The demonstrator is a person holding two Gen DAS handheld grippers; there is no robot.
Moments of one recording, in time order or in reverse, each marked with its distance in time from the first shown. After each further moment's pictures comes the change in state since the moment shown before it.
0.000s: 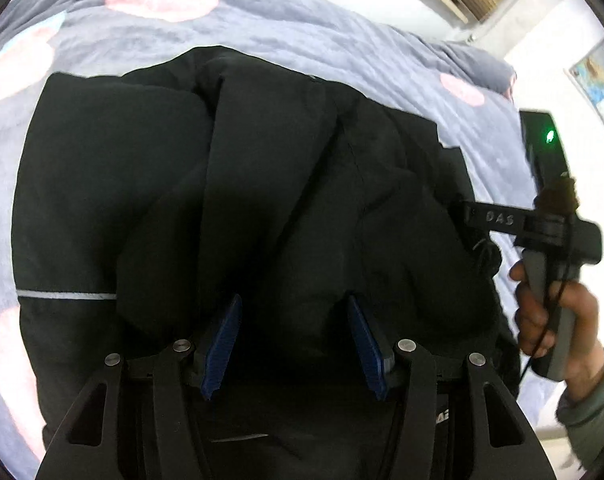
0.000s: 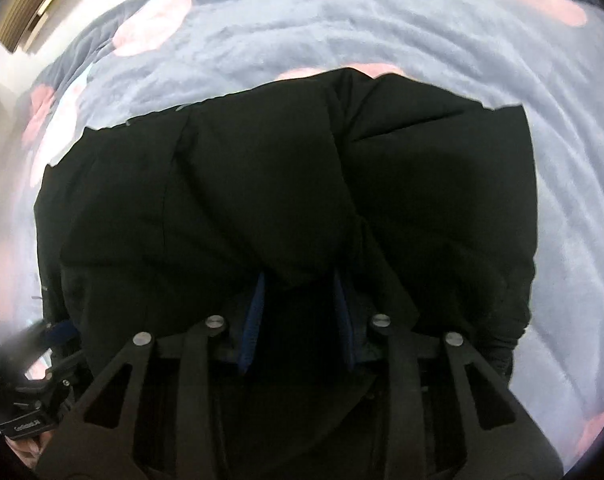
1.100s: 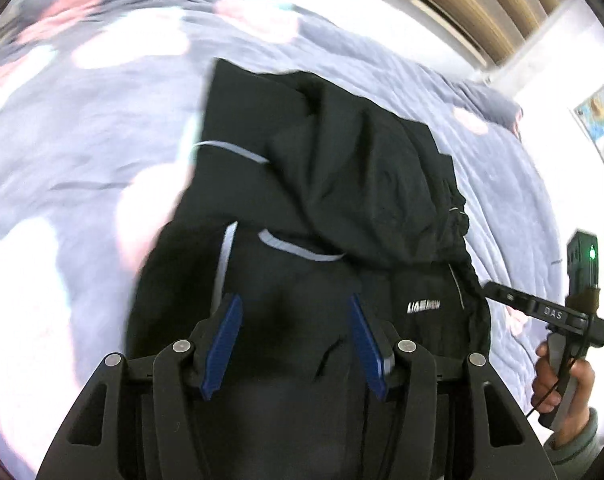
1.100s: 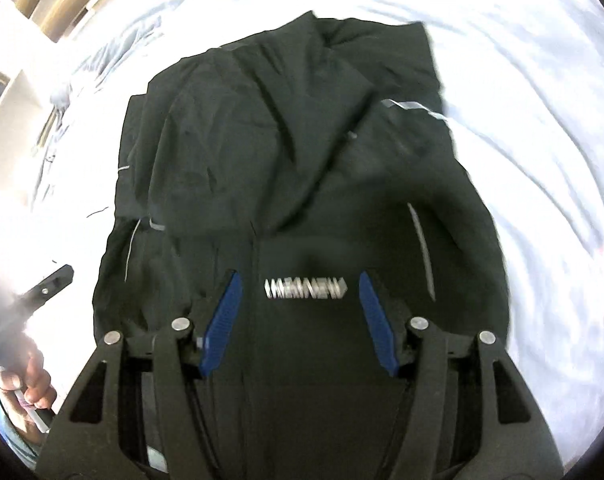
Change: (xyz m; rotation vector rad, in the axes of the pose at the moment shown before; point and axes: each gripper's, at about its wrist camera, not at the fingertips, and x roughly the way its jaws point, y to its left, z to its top) left arm -0.165 0.008 -0.128 -0.197 -0.088 0.095; right arm -0.118 -0.002 -0.168 0.079 -0.002 0.070
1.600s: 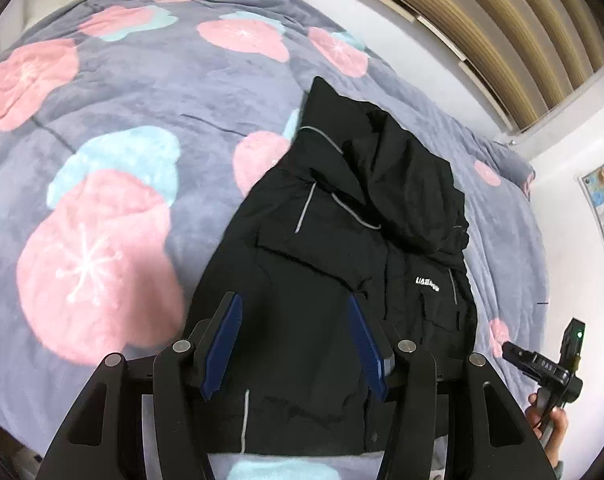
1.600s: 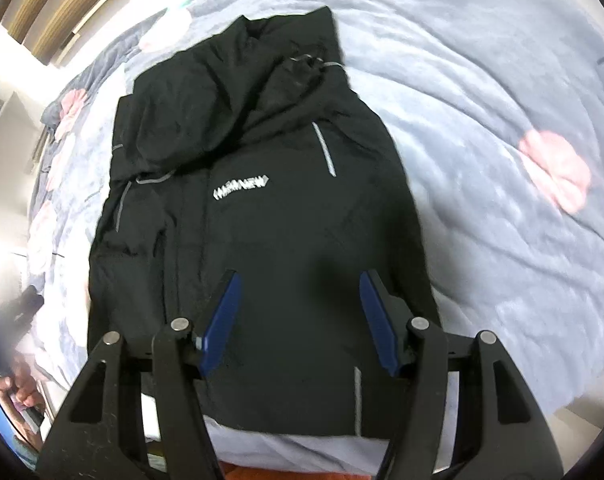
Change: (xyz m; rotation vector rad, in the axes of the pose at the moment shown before) left arm -0.101 0.060 -0.098 -0.233 -0.095 0.030; right arm -0.074 -0.052 -0.111 0.107 -0.025 -0.046
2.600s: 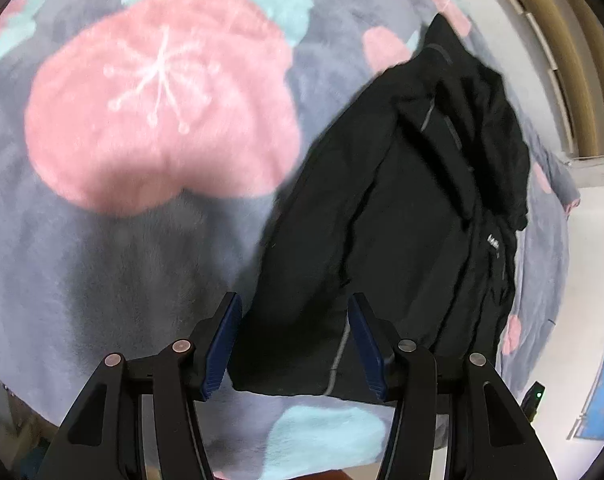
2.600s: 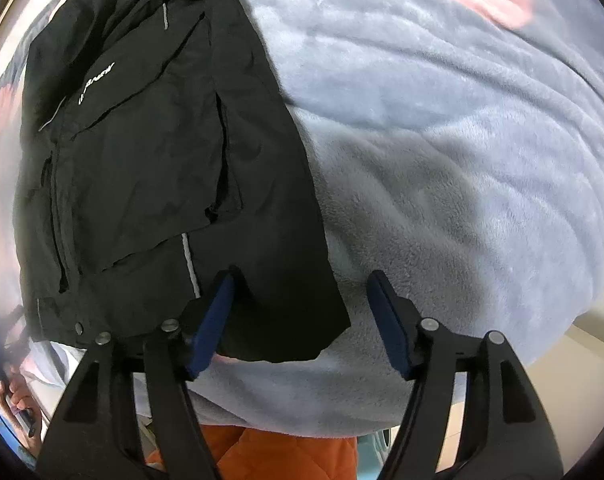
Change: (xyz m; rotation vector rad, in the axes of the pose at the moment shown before) left arm 0.062 0.099 -0.084 -0.295 0.252 0.035; right arm 0.052 -0.102 -0.097 0.174 0.229 -0.119
